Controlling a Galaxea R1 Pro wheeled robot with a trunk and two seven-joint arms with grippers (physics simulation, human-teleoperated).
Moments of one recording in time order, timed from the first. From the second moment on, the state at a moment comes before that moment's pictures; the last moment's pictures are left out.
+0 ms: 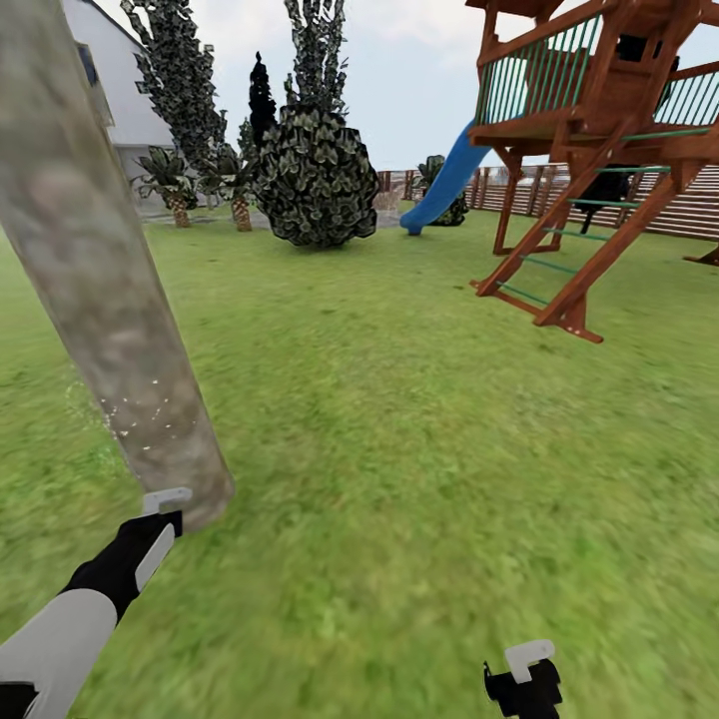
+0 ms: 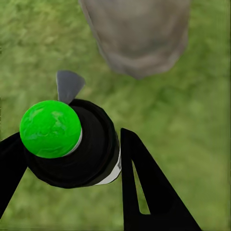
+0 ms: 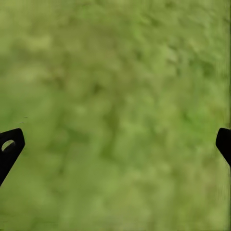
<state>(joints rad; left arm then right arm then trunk) -0.75 0.22 -0.04 -0.54 0.27 0.38 0.37 -0.47 0.00 -1.05 -0.12 1.33 -0.41 -0.16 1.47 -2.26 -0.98</state>
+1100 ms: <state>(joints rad) -0.75 0.23 -0.04 -0.53 0.25 0.38 0.38 -0.47 0.00 -1.05 -0.12 1.33 -0.41 -0.16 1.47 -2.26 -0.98</state>
